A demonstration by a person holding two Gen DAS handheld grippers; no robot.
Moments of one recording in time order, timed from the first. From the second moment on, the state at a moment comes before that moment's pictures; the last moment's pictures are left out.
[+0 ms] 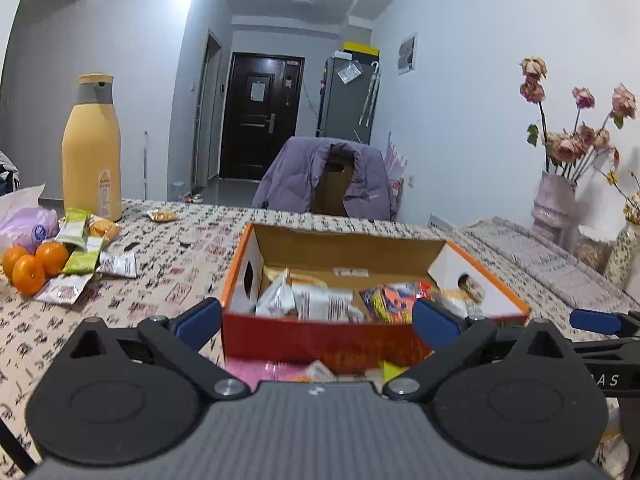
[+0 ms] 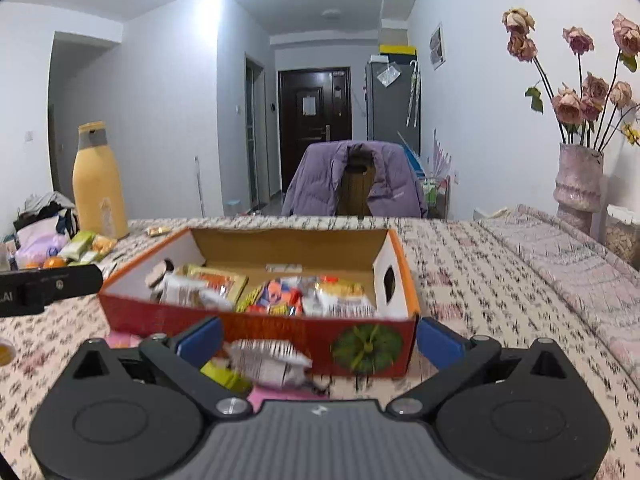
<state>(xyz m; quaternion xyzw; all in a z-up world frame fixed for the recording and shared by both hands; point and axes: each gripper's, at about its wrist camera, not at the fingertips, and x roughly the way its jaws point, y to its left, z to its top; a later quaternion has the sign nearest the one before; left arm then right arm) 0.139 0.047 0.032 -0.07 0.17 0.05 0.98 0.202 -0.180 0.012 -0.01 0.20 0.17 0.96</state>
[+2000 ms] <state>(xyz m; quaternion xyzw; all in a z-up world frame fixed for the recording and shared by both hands) 0.077 0.064 -0.014 -0.09 0.23 0.03 0.97 0.110 -0.173 -0.021 -0.04 0.22 0.26 0.94</state>
